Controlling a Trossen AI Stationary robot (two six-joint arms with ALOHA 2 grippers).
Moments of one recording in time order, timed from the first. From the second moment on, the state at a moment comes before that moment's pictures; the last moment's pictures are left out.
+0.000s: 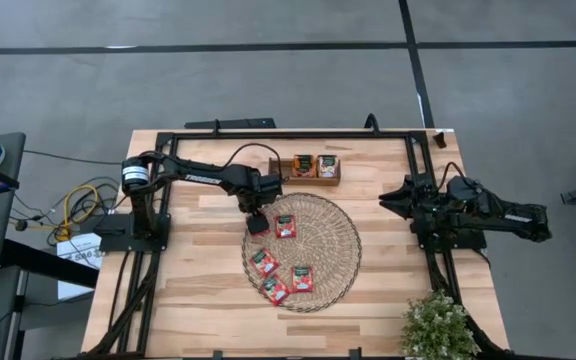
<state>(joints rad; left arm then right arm) 0.22 1.87 1.18 -0.78 0.04 -0.17 -0.09 0.00 0.26 -0.34 -0.03 0.46</state>
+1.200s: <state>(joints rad) 0.22 1.87 1.18 -0.82 0.00 -0.17 -0.09 0.00 0.26 -0.34 -0.02 0.46</state>
